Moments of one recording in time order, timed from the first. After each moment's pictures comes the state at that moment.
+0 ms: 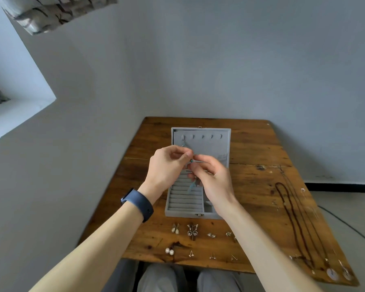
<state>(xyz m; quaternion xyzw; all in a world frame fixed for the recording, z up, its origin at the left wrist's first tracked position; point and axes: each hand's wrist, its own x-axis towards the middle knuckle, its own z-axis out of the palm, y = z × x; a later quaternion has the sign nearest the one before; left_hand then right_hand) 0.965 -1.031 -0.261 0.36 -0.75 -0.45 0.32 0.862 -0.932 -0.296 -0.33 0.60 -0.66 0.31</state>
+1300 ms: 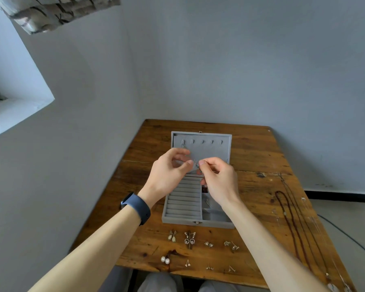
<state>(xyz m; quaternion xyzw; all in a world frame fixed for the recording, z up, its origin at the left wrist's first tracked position) 0.958 -1.044 -0.276 0.34 -0.79 -0.41 0.29 0.834 -0.948 -0.302 -0.35 0.70 -0.59 0.18</state>
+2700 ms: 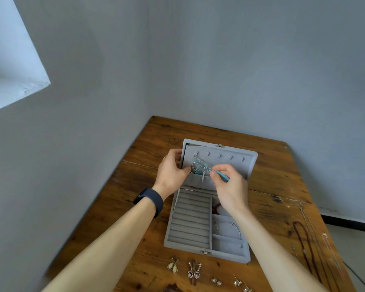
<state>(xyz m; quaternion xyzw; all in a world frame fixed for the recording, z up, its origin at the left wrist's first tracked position) 0.921 -1.139 -0.341 0.42 -0.72 -0.45 0.32 0.787 -1.022 -0.346 -0.38 0.77 -0.51 0.11</state>
